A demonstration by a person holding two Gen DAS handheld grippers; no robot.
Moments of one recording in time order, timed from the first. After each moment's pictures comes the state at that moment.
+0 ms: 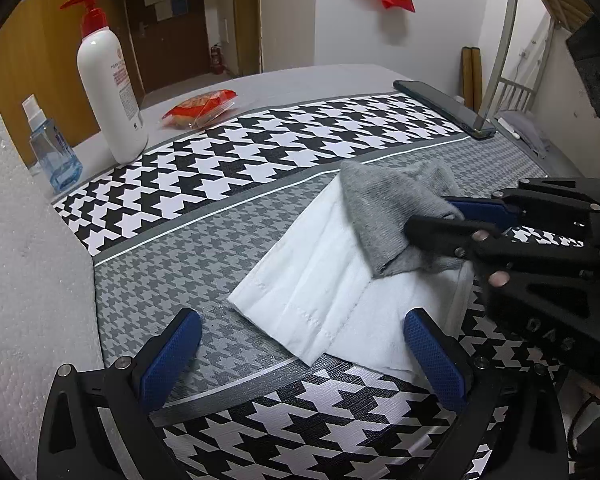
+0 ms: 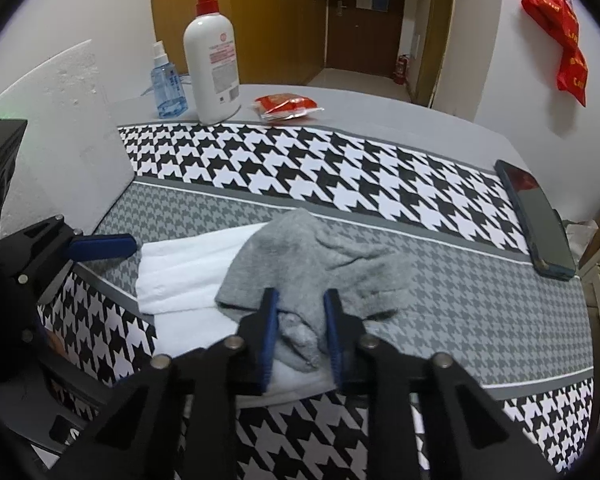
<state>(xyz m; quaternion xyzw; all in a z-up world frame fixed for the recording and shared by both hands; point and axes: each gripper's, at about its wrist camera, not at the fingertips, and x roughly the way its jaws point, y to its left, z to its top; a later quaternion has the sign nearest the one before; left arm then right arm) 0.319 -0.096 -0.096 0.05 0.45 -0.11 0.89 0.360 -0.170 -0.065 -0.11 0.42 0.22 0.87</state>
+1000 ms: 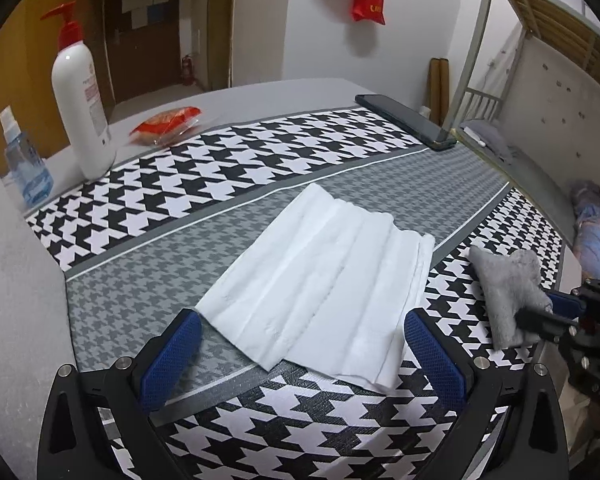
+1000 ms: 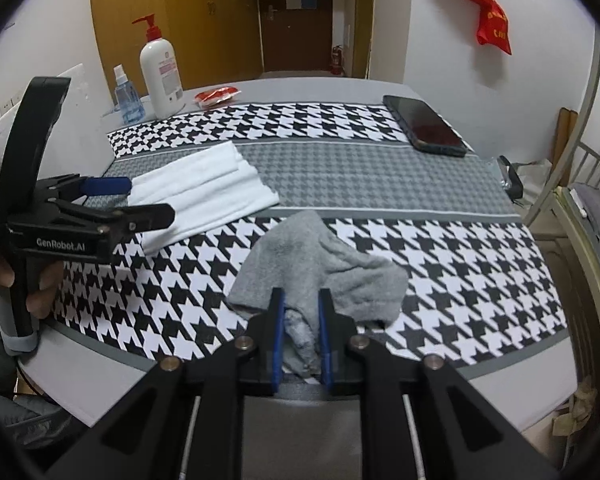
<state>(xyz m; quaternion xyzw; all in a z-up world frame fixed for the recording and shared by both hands) 0.314 -0.106 -0.087 0.03 0.43 -0.17 0.89 0.262 -0.259 -0.065 -0.05 0.42 0.13 0.90</state>
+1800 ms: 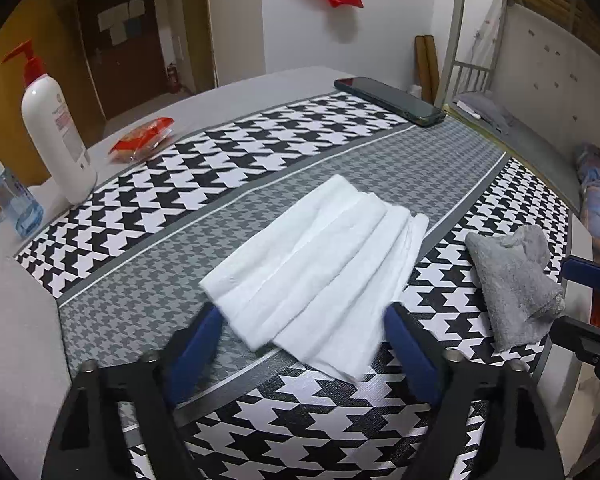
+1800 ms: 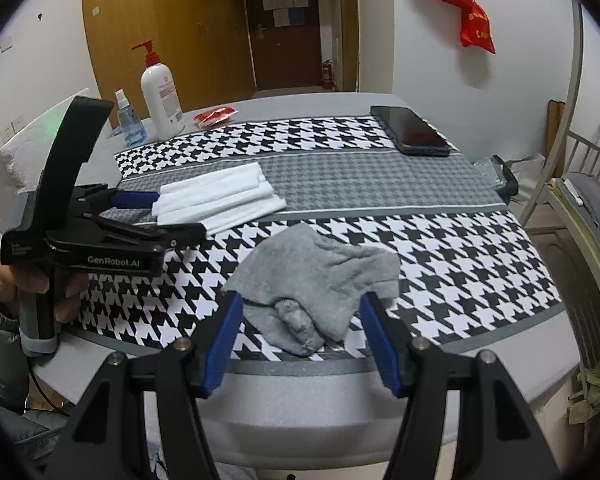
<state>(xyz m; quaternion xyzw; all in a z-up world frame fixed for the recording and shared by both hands) 0.320 -0.128 -0.092 0.09 0.43 -0.18 0.88 0.237 -0.269 -0.053 -0.02 0.39 0.12 0.91</state>
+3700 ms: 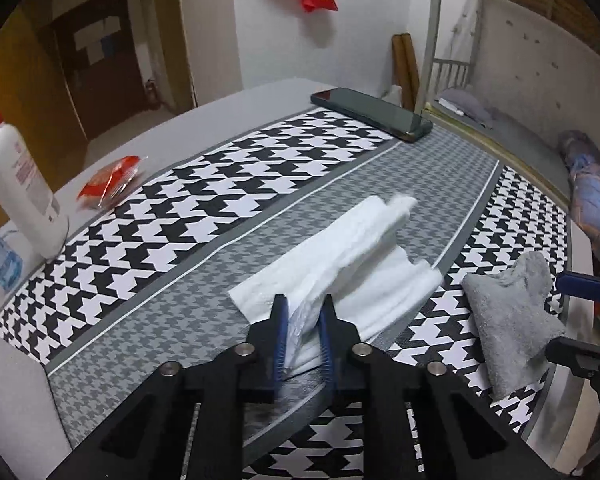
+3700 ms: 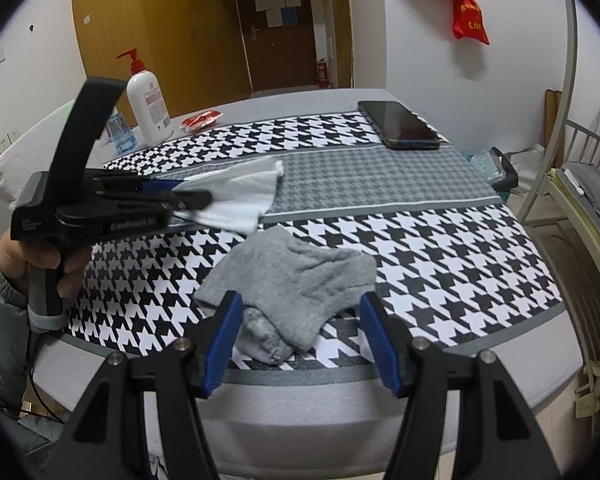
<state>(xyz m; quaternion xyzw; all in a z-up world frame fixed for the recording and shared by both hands) 0.349 -0.147 -0.088 0.11 0.41 -0.22 0.88 0.247 -0.284 -0.056 0.00 0.40 0.12 0.91</state>
